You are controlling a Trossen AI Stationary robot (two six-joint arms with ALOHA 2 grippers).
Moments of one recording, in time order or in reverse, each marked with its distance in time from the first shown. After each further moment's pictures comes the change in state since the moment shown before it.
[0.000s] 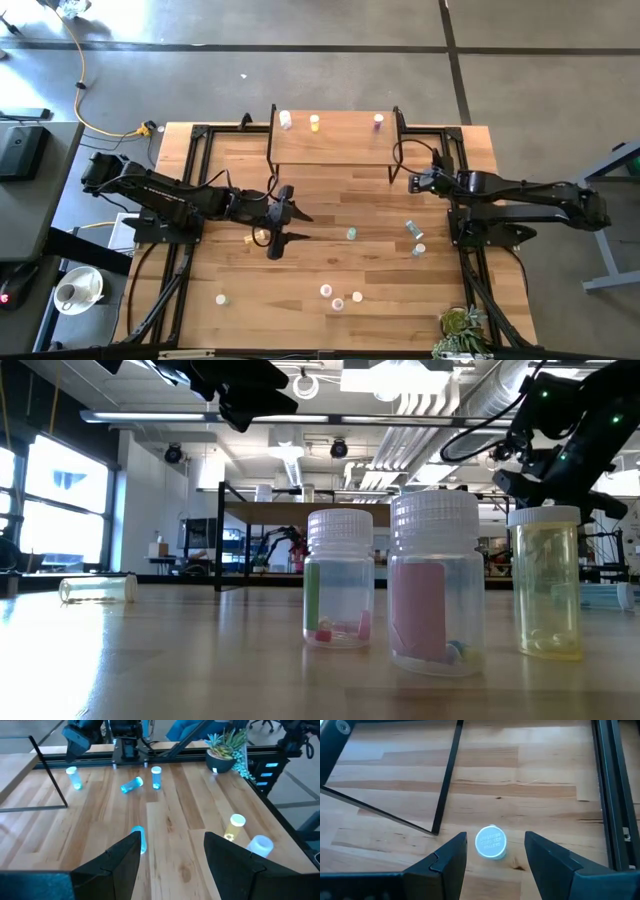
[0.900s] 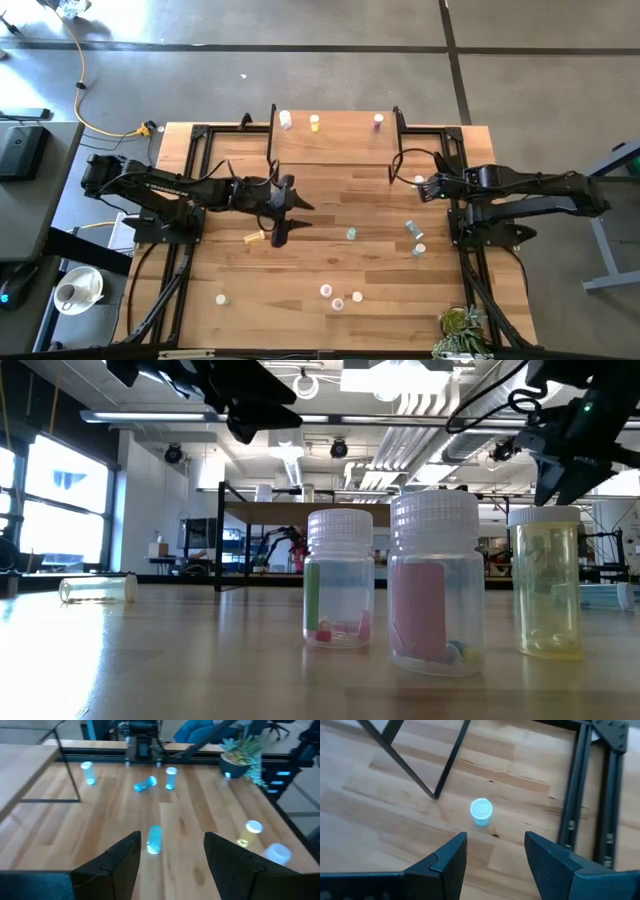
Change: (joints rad) left arm 0.107 0.000 0.000 0.001 0.077 -0.020; right arm 0.197 0.003 0.256 -0.448 0.003 0.037
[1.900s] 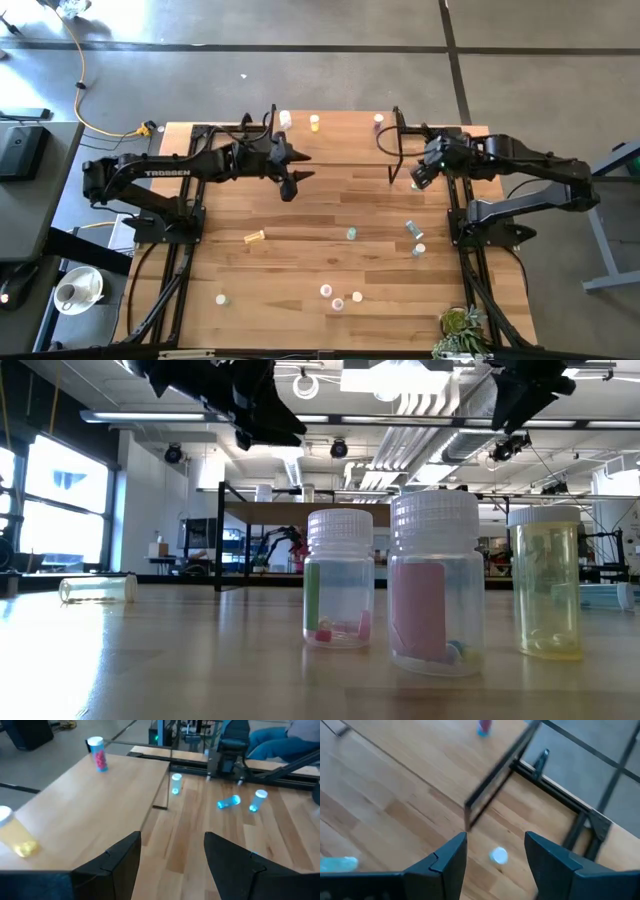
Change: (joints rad) left arm 0.331 0.001 0.110 -0.099 0.003 0.052; right arm -0.029 0.263 0.556 -0.162 -0.029 -0.430
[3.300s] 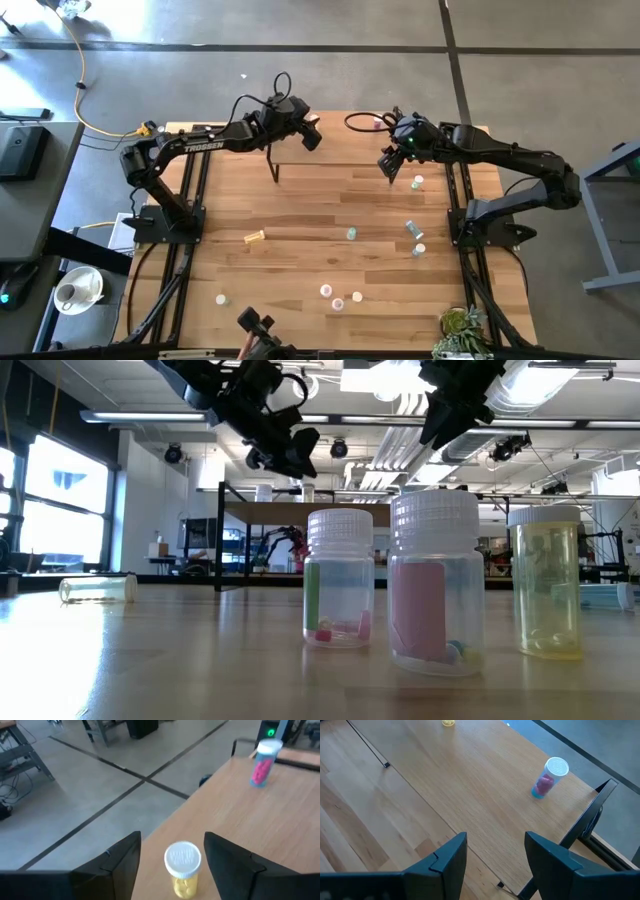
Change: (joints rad) left arm 0.255 0.324 0.283 0.029 -0.280 0.047; right arm -0.191 0.198 0.001 0.454 -0.196 -0.343
